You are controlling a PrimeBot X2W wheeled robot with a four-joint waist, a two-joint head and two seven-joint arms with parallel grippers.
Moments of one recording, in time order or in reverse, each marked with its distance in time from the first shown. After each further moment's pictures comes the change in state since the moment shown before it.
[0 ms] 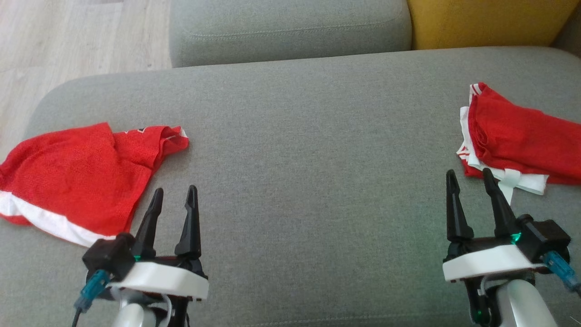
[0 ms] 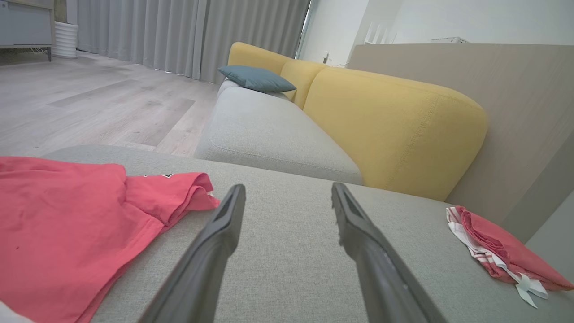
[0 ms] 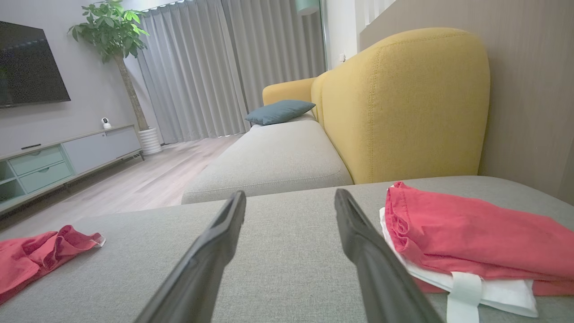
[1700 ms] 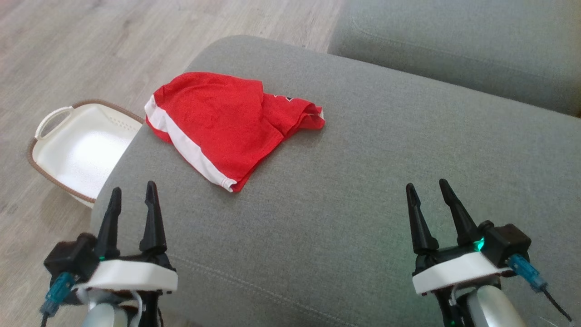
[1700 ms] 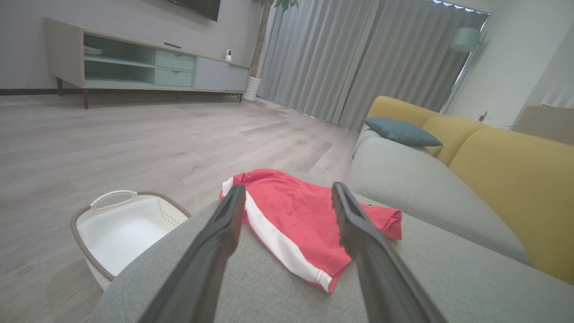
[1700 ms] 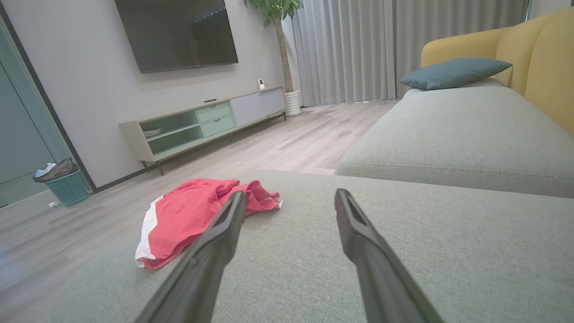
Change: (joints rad) left arm 0.001 0.001 0.128 -0.001 0.028 0.007 0.000; right arm -0.001 0.001 0.144 0.043 0.063 0.000 0.000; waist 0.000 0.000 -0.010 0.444
